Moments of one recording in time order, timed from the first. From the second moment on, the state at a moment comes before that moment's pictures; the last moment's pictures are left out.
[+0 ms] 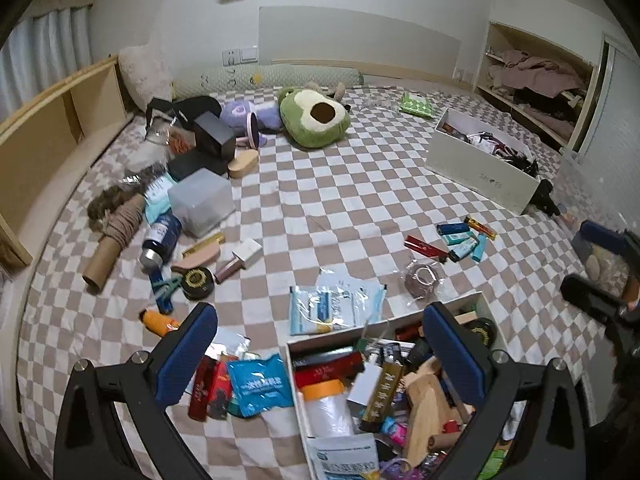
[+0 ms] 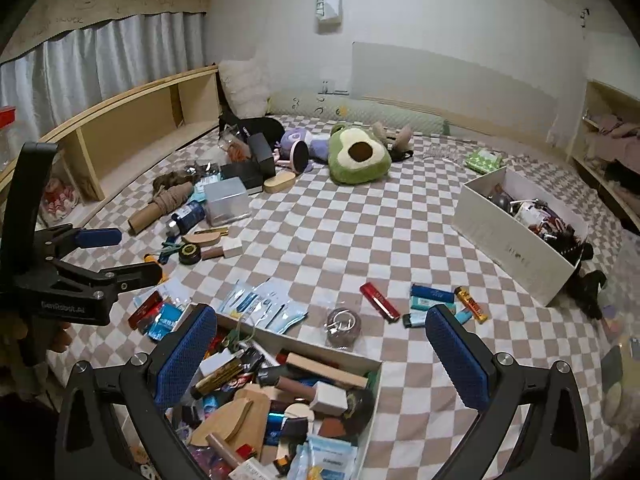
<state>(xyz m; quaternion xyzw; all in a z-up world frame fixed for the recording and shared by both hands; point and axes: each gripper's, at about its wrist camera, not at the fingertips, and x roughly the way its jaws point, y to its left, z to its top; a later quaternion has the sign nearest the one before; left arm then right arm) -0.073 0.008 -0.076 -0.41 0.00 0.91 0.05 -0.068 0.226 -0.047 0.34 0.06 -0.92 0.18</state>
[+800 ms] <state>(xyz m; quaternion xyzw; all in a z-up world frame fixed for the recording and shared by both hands) -0.126 -0.048 -0.080 -0.40 -0.03 0.91 0.02 -0.137 0.286 -0.043 0.34 0.00 -0.93 0.14</state>
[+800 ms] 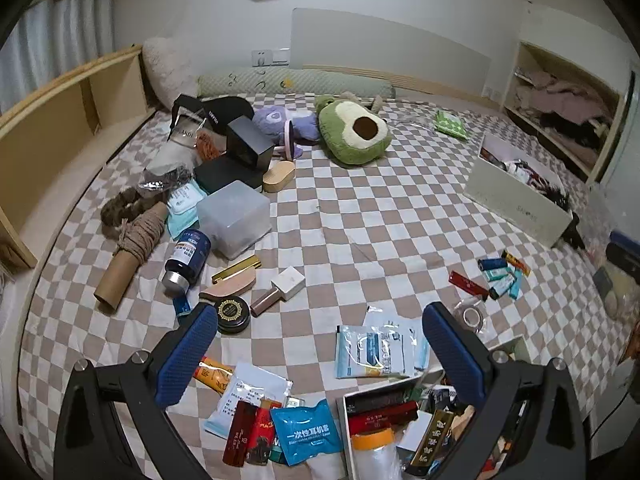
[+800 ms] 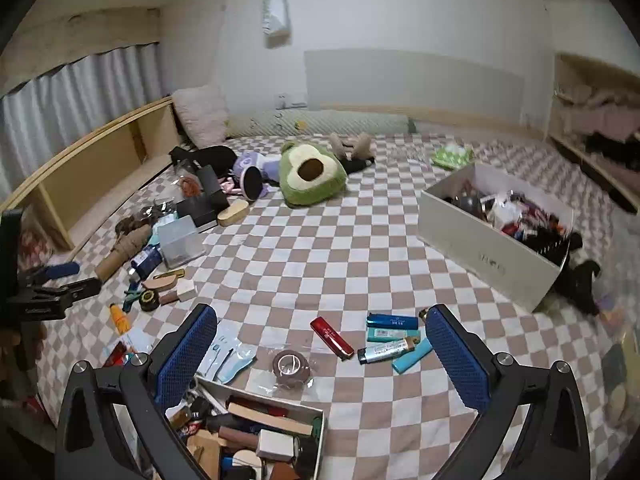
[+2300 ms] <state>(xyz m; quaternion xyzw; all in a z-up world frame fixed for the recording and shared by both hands) -0.152 -0.116 -0.201 -0.51 -0.07 0.85 0.07 -0.232 0.305 -0.219 0.50 0.14 -0.84 0.15</state>
